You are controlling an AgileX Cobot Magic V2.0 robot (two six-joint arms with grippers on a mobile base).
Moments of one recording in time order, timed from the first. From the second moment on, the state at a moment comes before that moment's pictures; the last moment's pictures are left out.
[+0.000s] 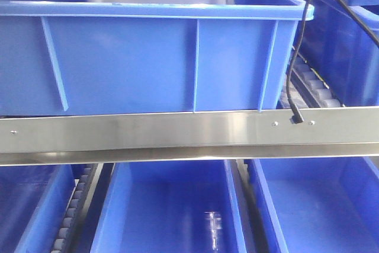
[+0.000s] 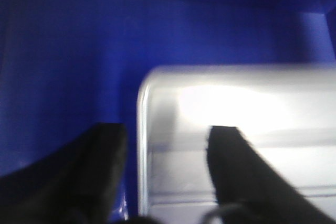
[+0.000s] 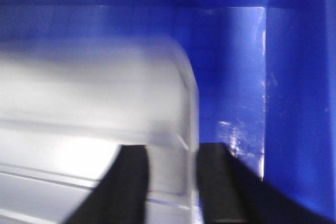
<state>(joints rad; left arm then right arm) -0.37 1.80 -1.70 0.14 0.64 -0.36 0.39 1.90 -1.88 -0.08 0.74 0.42</state>
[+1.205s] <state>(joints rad) -0.35 1.46 -1.33 0.17 0.34 -0.36 0.37 1.57 -1.45 -0.11 0.37 0.37</state>
